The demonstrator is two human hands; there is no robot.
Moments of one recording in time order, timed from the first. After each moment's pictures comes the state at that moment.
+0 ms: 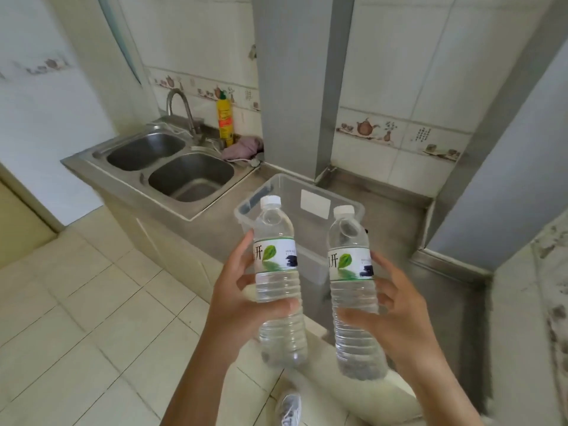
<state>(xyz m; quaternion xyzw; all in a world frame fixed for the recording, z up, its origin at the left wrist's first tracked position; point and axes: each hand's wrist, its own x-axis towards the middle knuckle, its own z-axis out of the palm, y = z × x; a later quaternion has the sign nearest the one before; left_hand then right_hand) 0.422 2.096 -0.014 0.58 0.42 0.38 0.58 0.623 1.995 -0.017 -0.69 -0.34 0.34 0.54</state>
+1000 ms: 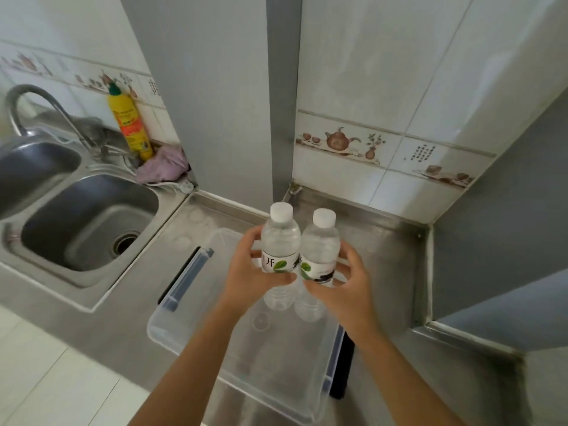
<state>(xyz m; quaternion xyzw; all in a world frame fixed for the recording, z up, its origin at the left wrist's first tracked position) 0.637 2.394 -0.103 0.67 0.42 0.27 0.55 0.770 2.268 -0.100 -0.72 -0.30 0.26 0.57</state>
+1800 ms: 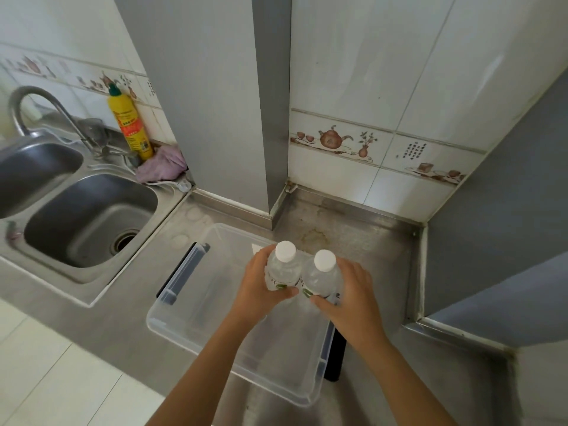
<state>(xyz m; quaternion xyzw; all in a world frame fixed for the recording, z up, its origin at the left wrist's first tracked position) 0.650 2.364 -0.142 0.75 0.41 0.22 0.48 0.788 2.232 -0.117 -0.81 -0.43 0.15 0.37</state>
